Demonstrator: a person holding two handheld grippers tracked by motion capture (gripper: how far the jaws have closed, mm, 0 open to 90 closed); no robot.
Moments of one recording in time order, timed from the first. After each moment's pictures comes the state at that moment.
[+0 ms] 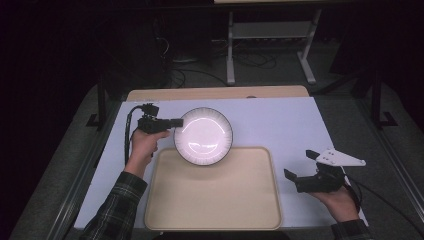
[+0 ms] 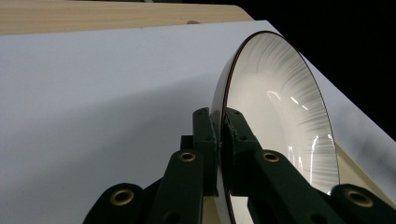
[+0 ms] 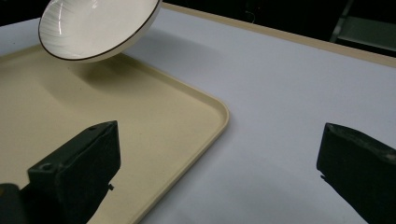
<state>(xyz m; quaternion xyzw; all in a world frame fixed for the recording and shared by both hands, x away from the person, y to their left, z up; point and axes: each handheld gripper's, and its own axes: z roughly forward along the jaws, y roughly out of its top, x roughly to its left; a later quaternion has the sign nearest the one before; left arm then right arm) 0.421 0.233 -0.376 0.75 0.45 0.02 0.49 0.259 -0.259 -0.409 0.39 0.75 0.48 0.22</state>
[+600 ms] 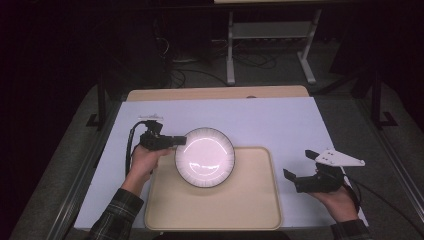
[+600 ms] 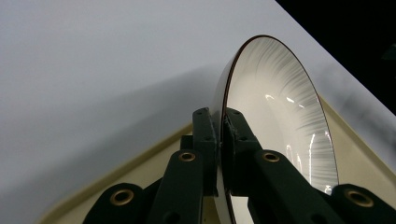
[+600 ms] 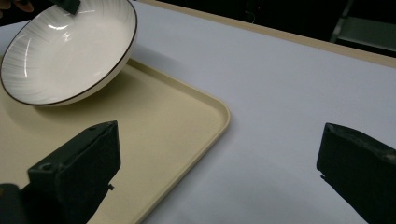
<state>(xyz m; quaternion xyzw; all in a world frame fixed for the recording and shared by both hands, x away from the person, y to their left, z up) 0.383 0.226 -0.401 0.77 0.43 -0.02 0.47 0.259 -0.257 -0.409 0.39 0.76 0.48 0.22</state>
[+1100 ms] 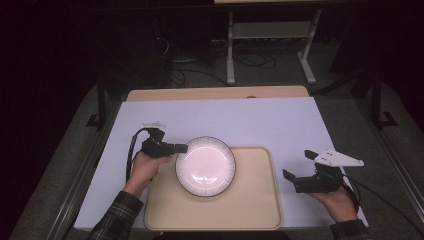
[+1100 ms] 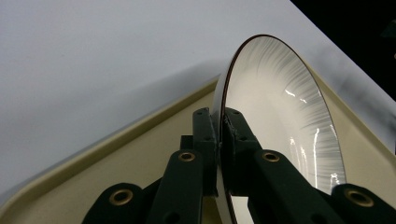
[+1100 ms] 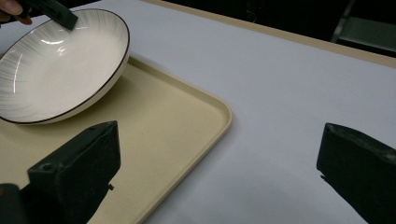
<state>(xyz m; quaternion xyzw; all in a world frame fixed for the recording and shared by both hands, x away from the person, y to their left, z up) 0.377 0.224 -0.416 0.79 0.41 -0.03 0.45 0.259 -0.255 -0.409 0.39 0.76 0.48 0.22</state>
